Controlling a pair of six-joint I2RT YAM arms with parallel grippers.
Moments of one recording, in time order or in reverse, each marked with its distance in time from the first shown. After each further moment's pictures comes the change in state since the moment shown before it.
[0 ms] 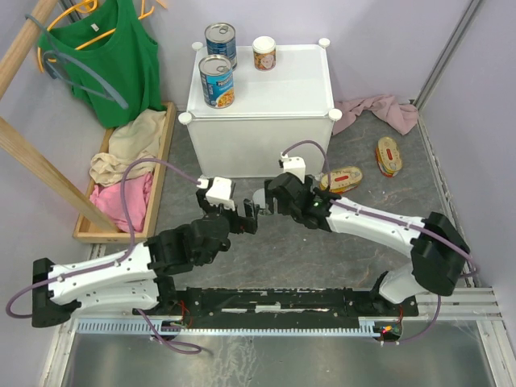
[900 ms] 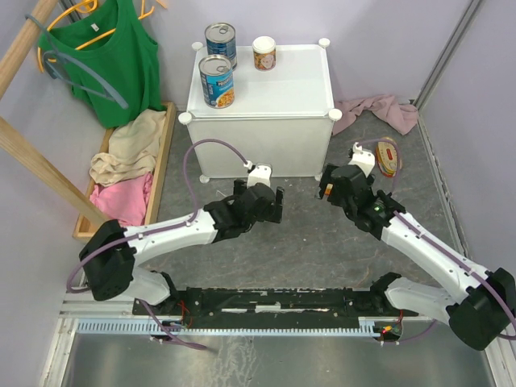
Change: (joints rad) left arm 0.222 0.548 0.164 0.003 0.322 -0.118; right arm -0.327 -0.451 -0.223 -0.090 0.000 0.035
